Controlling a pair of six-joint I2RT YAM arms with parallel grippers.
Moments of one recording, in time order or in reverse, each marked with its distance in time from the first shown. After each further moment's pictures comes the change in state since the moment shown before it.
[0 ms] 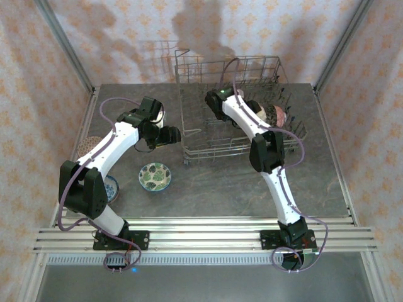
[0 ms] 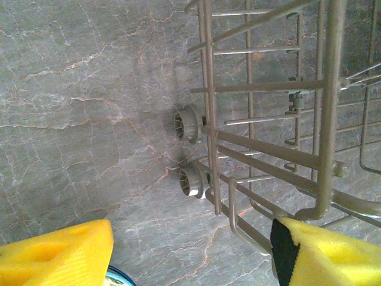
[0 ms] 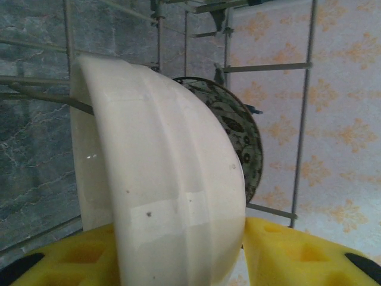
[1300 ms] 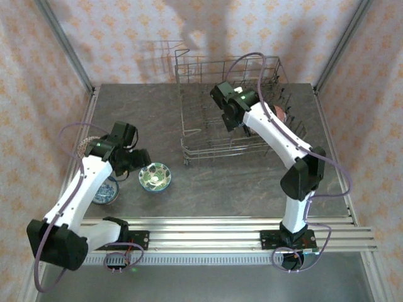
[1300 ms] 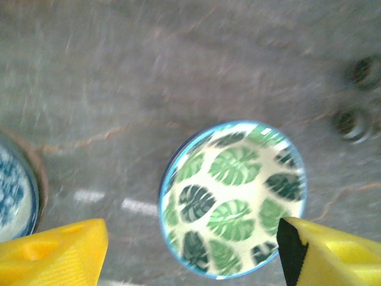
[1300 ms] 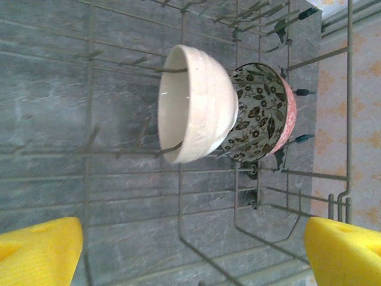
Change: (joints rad) left arm 0.093 -0.490 -0.315 -0.285 -0.291 -0.129; right arm 0.126 -0.624 -0.452 0.269 -0.403 -0.051
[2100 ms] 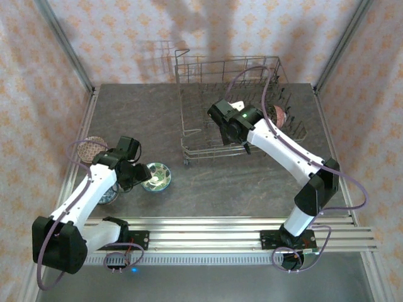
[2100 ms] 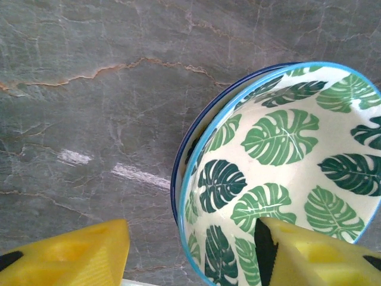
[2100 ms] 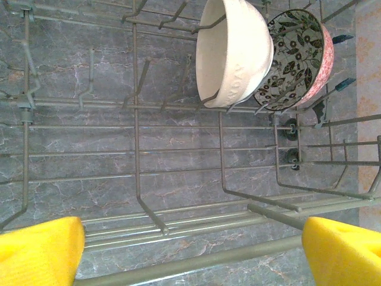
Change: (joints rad) left arm -0.001 0.018 -0.196 0.113 0.077 -0.072; right arm 0.102 -0.158 -0.217 0.027 -0.035 0.209
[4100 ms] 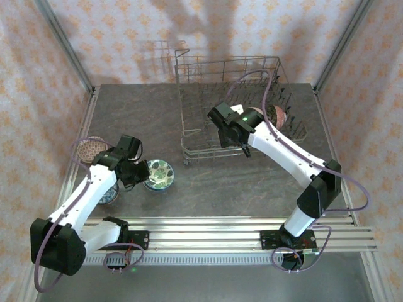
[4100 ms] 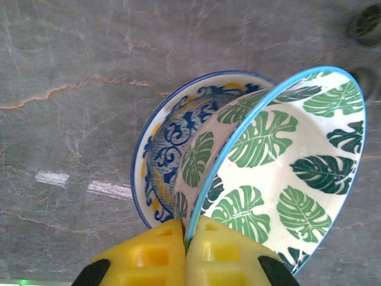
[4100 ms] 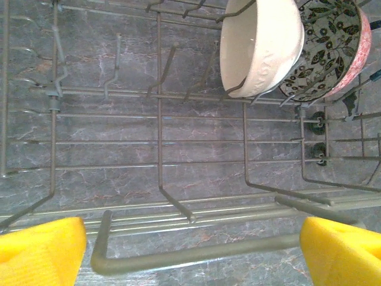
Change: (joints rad) left arm -0.027 -0.058 0.063 0.015 0.056 0.026; right arm 0.009 -0.039 -0.046 0.043 -0.081 0.014
